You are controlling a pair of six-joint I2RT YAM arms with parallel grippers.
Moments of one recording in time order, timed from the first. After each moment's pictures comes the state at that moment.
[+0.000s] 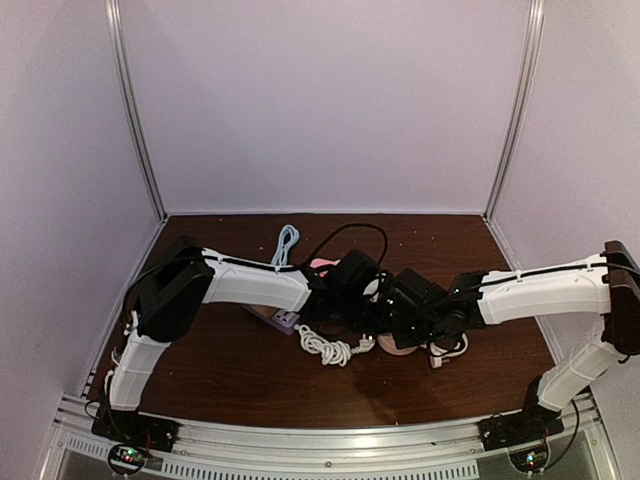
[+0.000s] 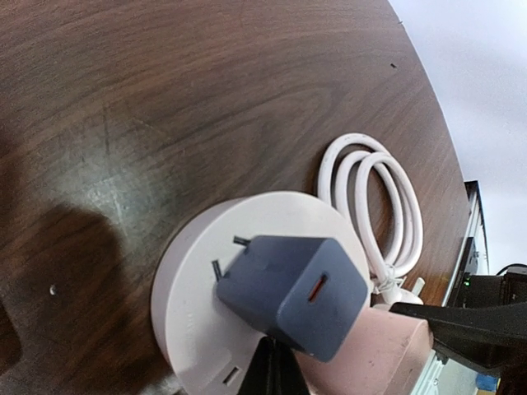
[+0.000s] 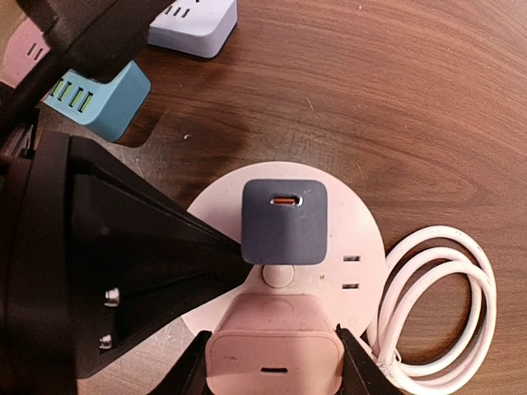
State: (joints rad) left arm -1.06 2.31 1.68 -0.16 0.28 -0.70; right arm 0.99 1.50 0.90 -0.55 0.38 0.73
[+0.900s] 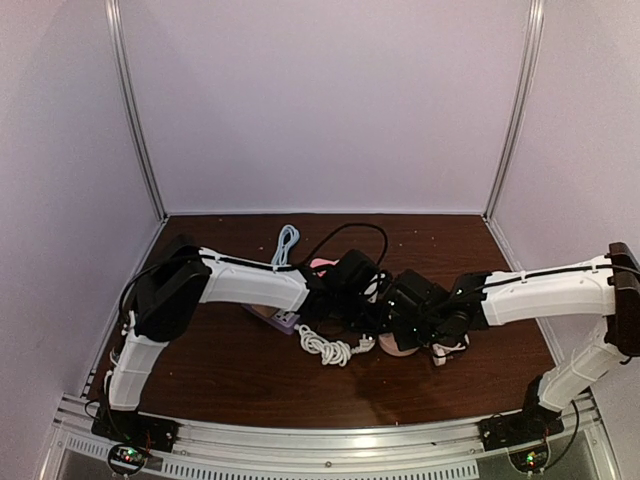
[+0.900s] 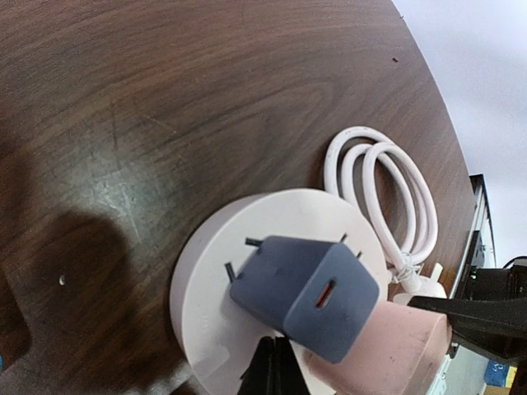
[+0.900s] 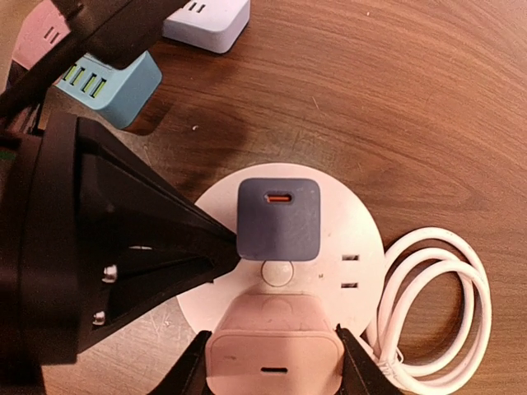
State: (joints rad) left arm -1.06 2.29 1.65 -0.17 0.27 -0.66; right arm 1.00 1.47 0.89 -0.57 0.39 0.69
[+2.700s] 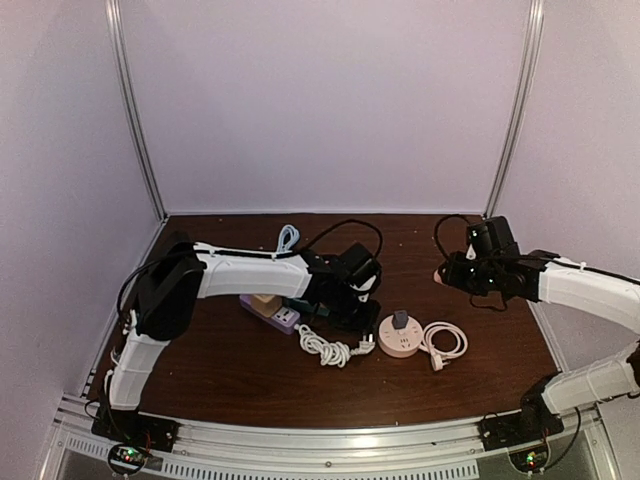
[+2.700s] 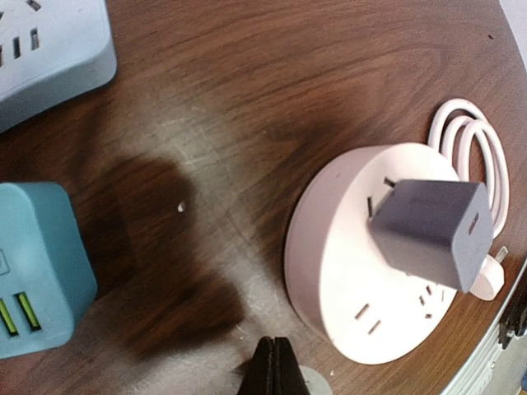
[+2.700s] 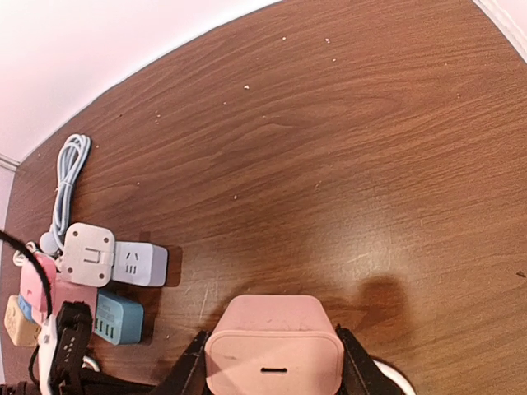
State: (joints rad) left arm -1.05 2.29 1.80 -0.53 0.17 -0.61; right arm 0.49 1.19 0.77 -0.31 0.19 0.70
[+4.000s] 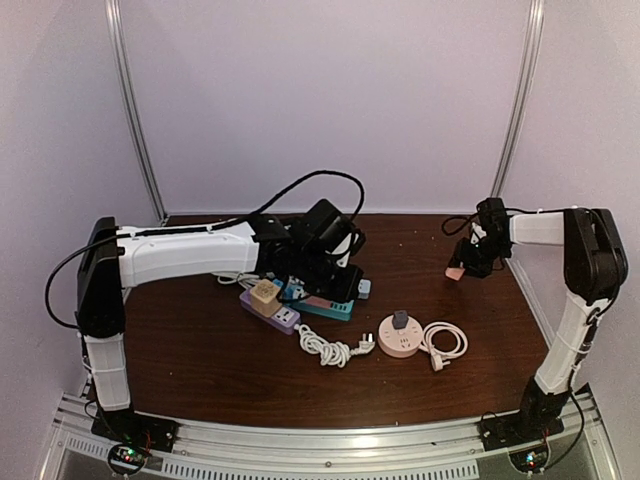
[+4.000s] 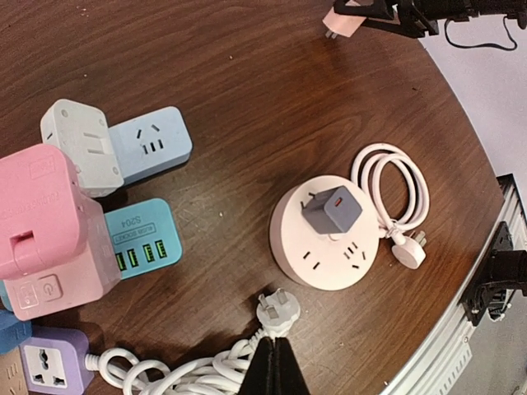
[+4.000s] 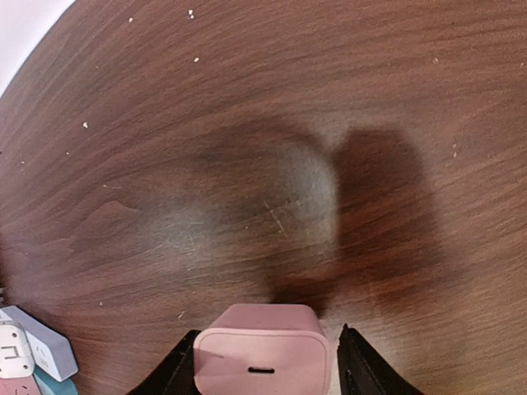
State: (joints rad) left arm -1.04 1.96 1.66 -0.57 0.05 -0.51; right arm 0.04 1.85 1.21 -0.42 -0.18 0.43
